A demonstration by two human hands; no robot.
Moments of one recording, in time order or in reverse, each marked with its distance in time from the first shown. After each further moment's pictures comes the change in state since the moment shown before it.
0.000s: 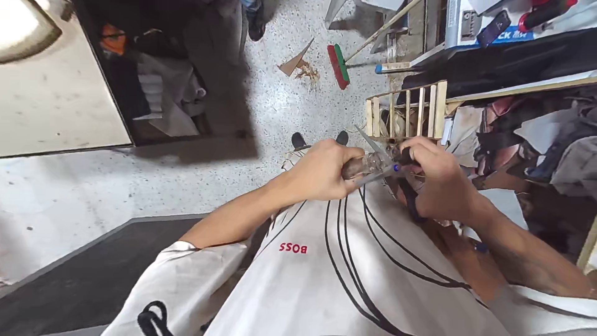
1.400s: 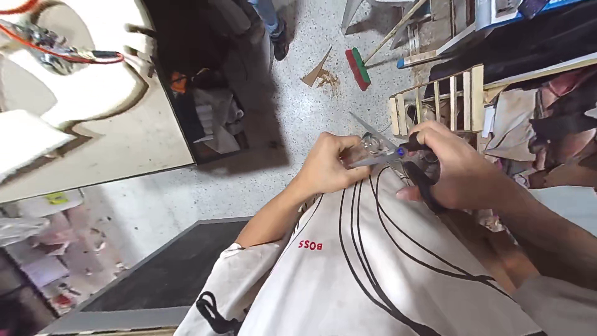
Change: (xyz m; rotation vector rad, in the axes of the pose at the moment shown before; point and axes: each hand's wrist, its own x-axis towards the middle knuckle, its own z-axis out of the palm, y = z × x) left_hand 0.002 -0.018 -0.021 -0.195 0.212 -0.024; right_hand 0.035 0.003 -0.003 0.173 -0.066 0.078
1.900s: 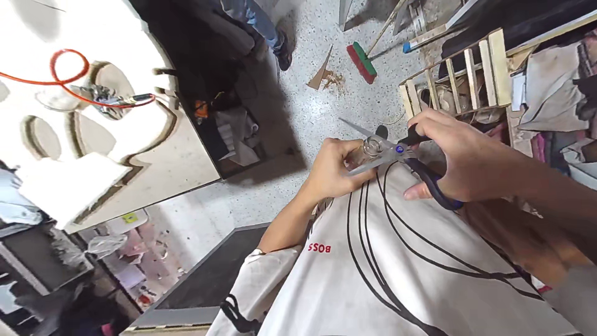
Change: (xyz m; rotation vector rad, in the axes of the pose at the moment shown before) left_hand 0.001 0.001 0.012 -0.003 -0.058 0.006; right_hand -0.007 0.007 0.004 0.013 -0.010 -0.001
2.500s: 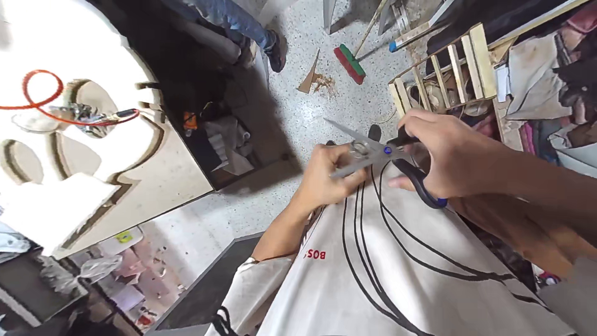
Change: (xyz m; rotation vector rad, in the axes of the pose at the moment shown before) left_hand -0.002 0.003 0.004 -0.002 0.002 -0.008; right_hand -0.005 0.000 0.001 -0.052 0.087 -0.059
